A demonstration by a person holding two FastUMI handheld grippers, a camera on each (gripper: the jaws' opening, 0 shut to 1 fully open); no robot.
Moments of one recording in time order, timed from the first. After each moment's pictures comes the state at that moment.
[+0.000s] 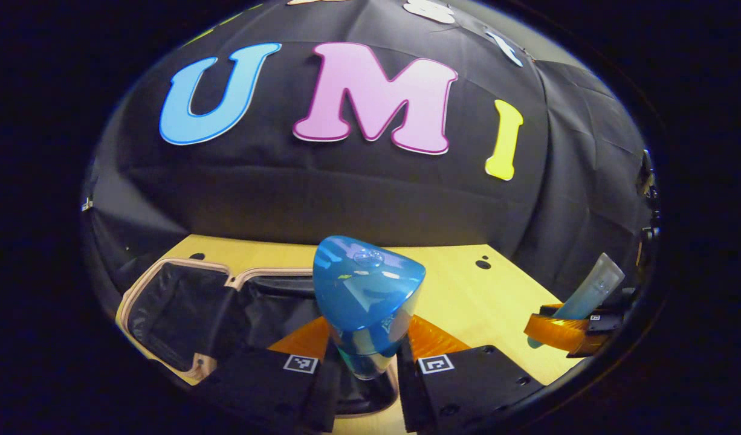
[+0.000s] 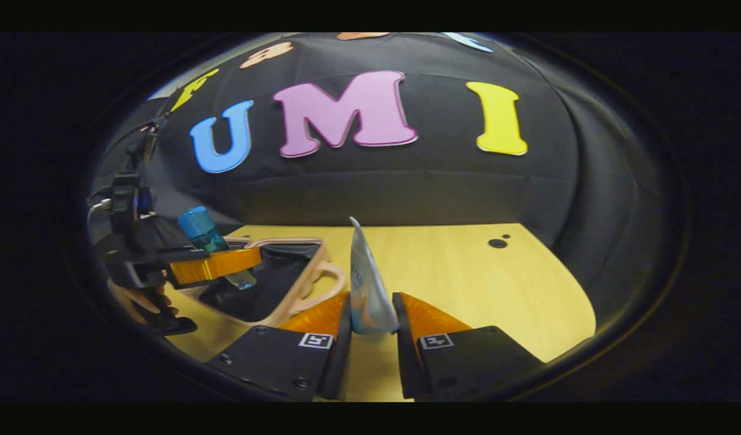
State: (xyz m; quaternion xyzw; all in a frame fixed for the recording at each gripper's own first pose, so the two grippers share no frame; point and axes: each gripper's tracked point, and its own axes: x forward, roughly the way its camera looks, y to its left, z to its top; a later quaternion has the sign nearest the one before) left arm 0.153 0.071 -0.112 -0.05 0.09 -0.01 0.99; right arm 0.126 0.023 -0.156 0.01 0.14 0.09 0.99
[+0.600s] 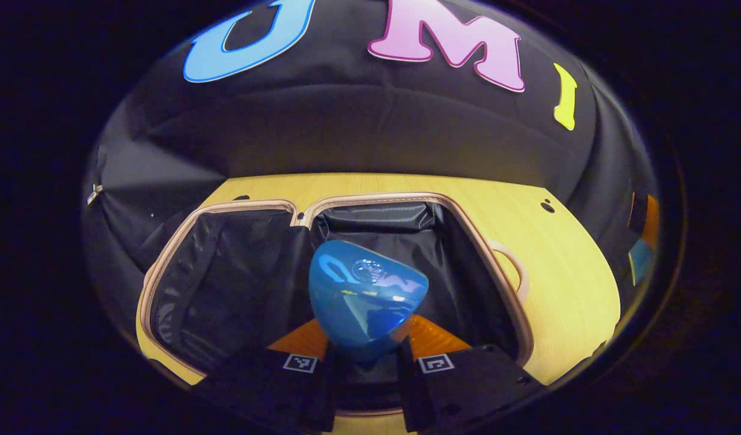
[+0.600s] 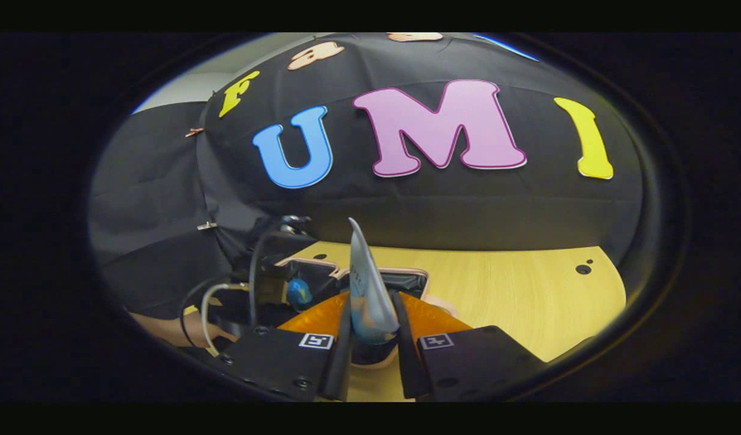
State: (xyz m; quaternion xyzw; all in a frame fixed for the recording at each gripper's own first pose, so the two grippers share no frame) left arm 0.173 0.157 -0.203 -0.03 0.27 0.03 0.96; right arm 0.159 0.168 -0.094 0.02 0.10 0.22 0.97
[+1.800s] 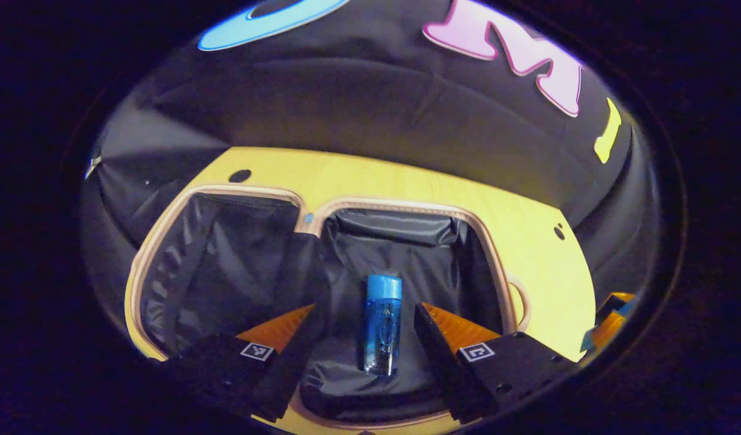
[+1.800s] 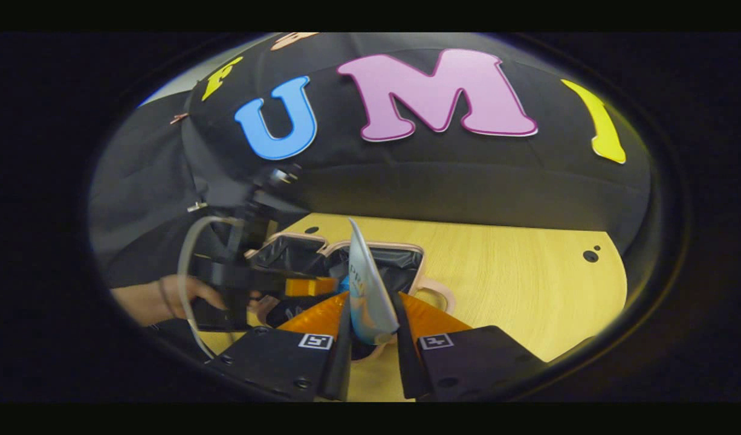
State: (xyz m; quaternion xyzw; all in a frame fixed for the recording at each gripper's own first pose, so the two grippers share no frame) left arm 0.180 0.198 -0.151 -0.13 0.26 0.07 0.95; right arm 0.182 0.161 -0.139 -0.02 0.21 0.23 0.95
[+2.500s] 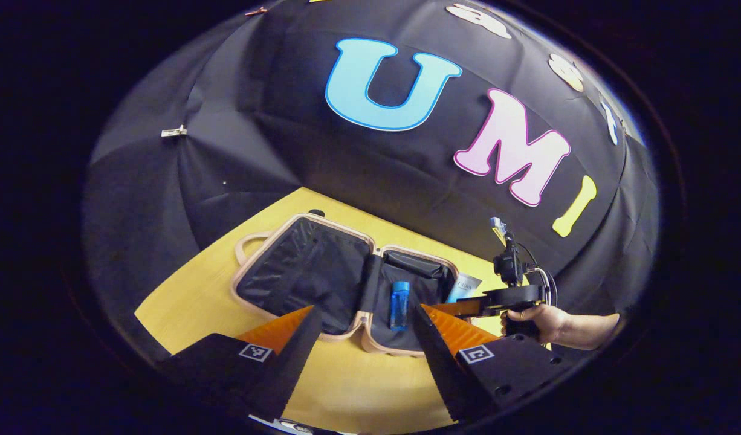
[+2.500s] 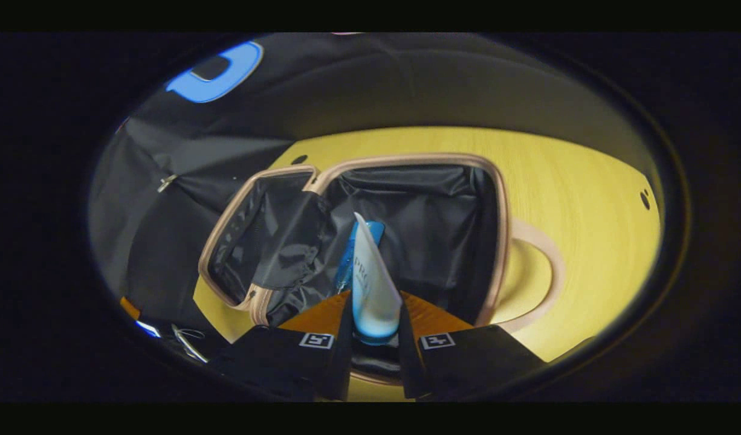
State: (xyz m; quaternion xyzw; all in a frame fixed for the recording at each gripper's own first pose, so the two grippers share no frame) left arm -0.033 0.256 -0.080 -0.20 0.15 0.11 0.96; right arm 0.230 0.235 -0.286 0.02 0.47 0.18 0.86
